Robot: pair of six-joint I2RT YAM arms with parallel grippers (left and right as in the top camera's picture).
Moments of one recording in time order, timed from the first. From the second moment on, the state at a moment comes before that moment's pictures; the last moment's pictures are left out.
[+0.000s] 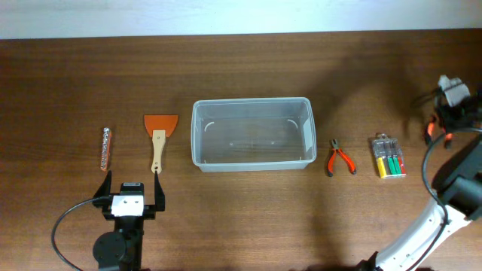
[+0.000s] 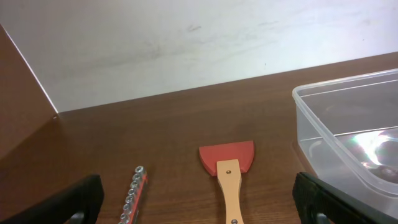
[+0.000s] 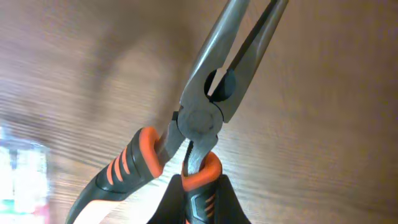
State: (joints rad) left arm 0.10 0.01 0.02 -0.08 0.04 0.20; right arm -0.59 2.28 2.05 -1.14 -0.05 -0.86
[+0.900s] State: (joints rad) left arm 0.10 0.01 0.02 -0.08 0.04 0.20; right arm 0.19 2.27 2.43 -1.58 -0.20 -0.73
